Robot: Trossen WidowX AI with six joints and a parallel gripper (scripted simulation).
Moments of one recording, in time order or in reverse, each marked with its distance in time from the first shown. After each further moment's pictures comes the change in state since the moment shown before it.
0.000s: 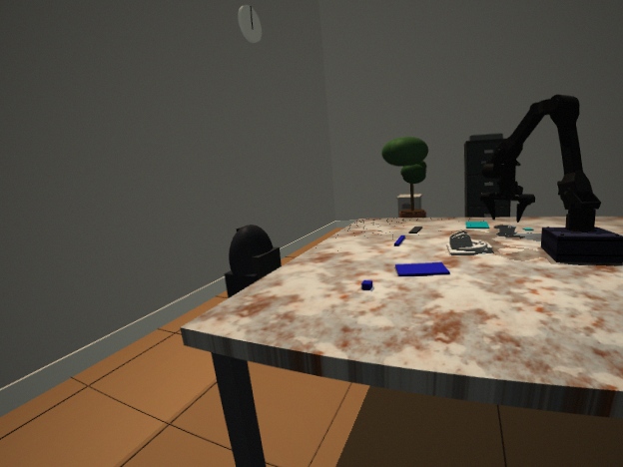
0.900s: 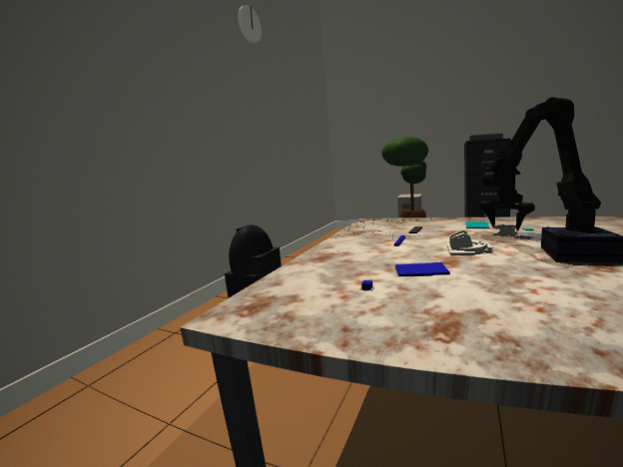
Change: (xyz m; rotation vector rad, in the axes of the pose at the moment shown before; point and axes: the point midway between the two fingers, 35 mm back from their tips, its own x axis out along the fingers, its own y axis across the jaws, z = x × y) arm 0.031 0.000 0.000 0.003 0.000 -0.001
